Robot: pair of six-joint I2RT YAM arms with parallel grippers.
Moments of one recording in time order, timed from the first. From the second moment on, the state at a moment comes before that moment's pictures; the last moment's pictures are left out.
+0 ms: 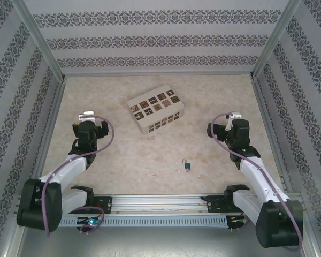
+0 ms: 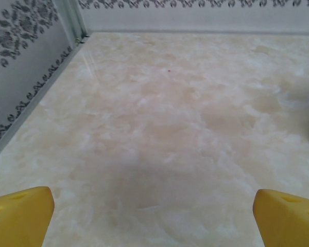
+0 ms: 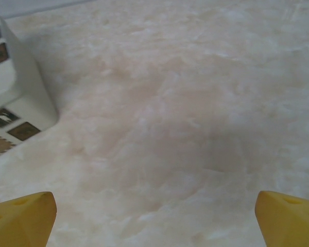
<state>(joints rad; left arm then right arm) -0.10 1.15 0.39 0.32 -0.36 -0.07 0.04 0.95 0.45 -0.08 -0.03 0.19</state>
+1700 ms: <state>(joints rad) 0.01 1.60 0.35 0.92 -0.10 -0.03 -0.02 1.54 0.37 0.87 -0.05 0.05</state>
